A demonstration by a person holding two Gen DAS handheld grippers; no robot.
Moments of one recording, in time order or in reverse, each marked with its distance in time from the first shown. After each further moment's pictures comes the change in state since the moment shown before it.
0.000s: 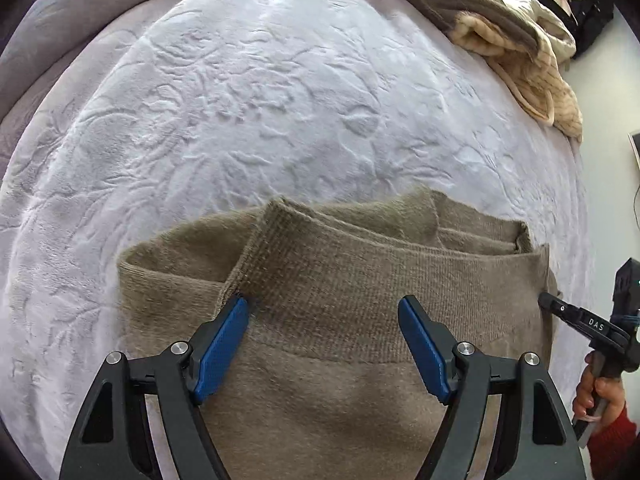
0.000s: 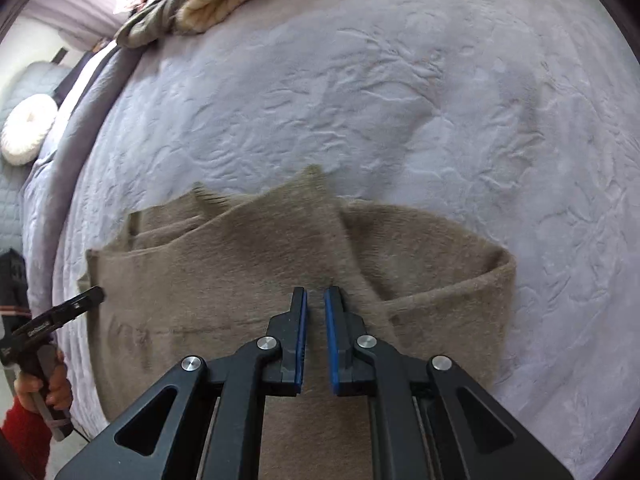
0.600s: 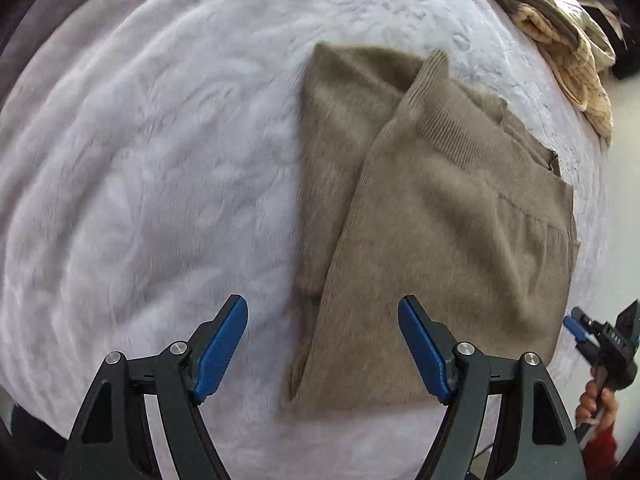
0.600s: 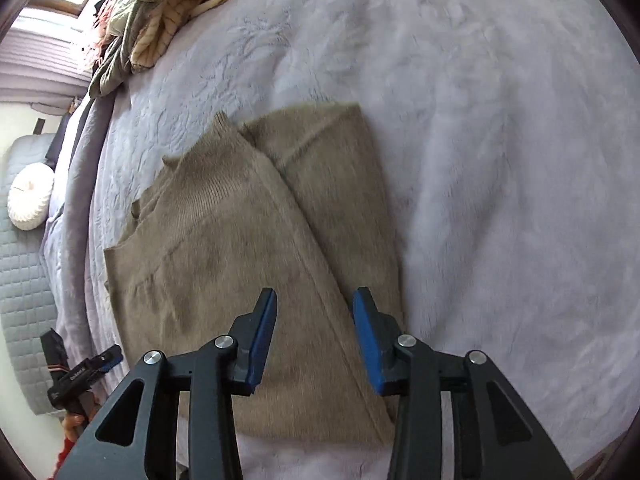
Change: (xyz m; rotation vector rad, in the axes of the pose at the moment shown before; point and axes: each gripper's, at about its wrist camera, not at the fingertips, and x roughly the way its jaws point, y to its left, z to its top) left arm -0.047 0.059 -0.127 -0.209 0.168 0.067; right arm -0.056 -0.066 -0.110 0.216 0.071 0.113
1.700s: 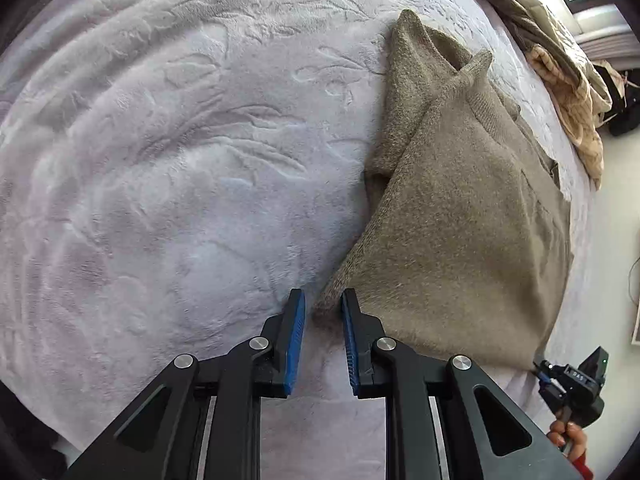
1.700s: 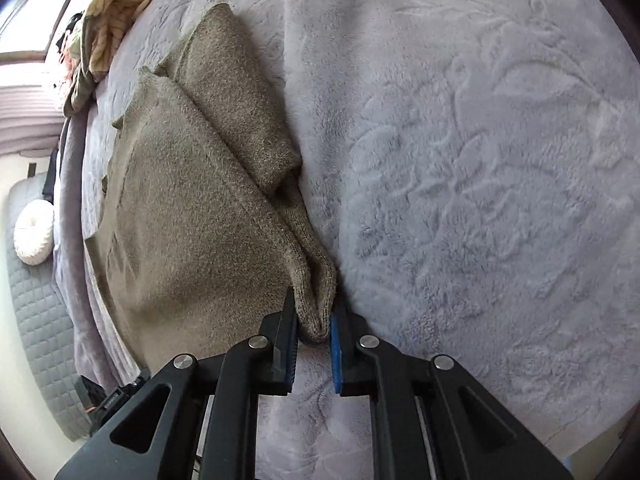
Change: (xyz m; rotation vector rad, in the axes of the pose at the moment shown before) left arm 0.010 0.059 -0.096 -0.115 -0.153 -0.076; right arm 0.029 -0.041 -0.059 0.106 0.020 -0.008
